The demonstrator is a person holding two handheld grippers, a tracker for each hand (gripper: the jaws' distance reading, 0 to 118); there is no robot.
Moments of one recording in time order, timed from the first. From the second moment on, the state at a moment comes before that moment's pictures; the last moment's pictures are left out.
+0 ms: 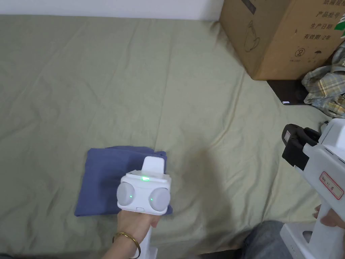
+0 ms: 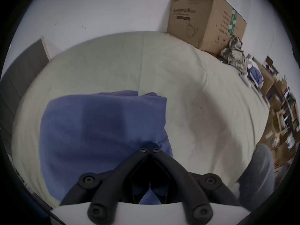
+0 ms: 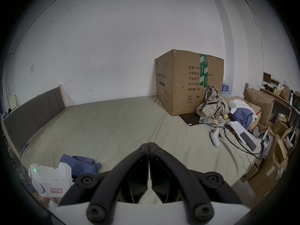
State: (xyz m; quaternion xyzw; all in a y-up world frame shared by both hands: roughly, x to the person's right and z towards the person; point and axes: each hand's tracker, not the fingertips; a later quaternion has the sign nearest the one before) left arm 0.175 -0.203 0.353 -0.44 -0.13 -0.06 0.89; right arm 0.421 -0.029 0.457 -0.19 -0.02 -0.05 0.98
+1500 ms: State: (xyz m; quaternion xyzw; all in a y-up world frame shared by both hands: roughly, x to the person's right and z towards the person) left arm -0.083 -0.041 0.388 -0.23 -0.02 0.12 0.97; right arm 0.175 -0.220 0.355 -0.39 0.10 0.01 0.91
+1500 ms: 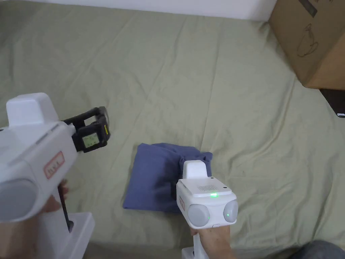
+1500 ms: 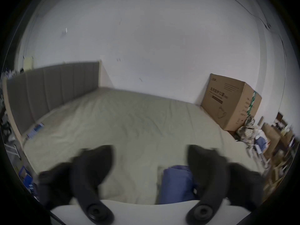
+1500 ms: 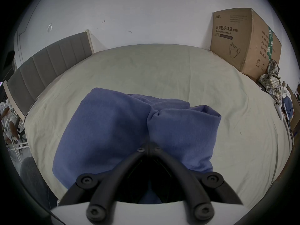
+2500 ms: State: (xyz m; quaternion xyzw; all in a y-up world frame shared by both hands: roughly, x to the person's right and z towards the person) left arm -0.077 -0.238 0.249 -0.57 -0.37 0.37 0.64; right arm 0.191 -0.214 0.349 -0.40 0.11 -0.05 0.91
